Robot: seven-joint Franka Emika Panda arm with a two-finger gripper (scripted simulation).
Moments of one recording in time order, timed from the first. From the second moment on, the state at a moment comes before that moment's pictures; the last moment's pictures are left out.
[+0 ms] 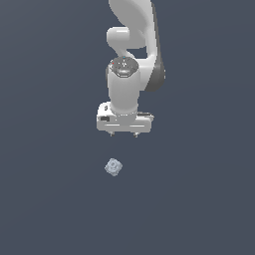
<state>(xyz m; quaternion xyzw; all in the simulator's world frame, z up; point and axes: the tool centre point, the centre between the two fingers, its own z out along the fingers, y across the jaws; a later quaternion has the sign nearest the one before) -0.008 -0.014 0.172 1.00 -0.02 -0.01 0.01</state>
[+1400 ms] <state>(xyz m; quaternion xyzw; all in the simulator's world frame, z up) 0.032 -0.032 0.153 0.99 -0.10 0.00 0.01</state>
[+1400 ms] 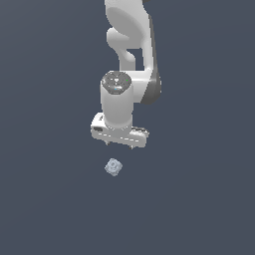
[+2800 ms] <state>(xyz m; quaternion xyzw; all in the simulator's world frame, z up) 0.078 -0.062 0.069 0.96 -0.27 0.00 0.00</state>
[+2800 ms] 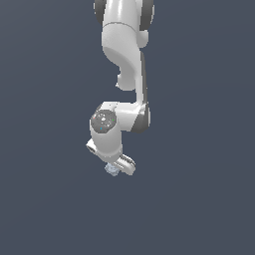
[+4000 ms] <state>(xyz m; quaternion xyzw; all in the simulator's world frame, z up) 0.077 -0.062 0.042 0.96 -0.27 0.00 0.00</state>
